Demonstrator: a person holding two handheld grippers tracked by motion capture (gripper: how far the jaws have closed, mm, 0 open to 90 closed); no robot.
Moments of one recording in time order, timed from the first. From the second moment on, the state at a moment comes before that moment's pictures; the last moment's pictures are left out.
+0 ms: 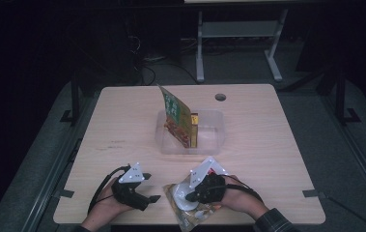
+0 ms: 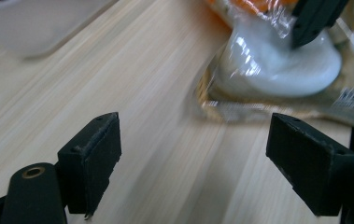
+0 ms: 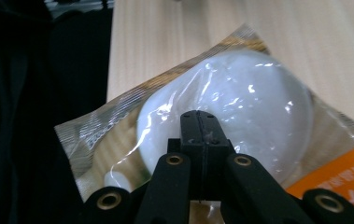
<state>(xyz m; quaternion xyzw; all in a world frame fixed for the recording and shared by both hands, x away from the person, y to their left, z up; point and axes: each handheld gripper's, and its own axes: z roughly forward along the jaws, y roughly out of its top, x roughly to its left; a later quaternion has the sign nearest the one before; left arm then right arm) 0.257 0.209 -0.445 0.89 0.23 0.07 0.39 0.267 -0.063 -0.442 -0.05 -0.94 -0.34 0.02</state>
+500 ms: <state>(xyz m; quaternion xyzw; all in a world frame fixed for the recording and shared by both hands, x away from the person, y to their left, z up) 0.277 0.158 -0.445 0.90 0.19 0.04 0.40 0.271 -0.143 -0.417 -0.23 -0.89 -0.40 -0.05</state>
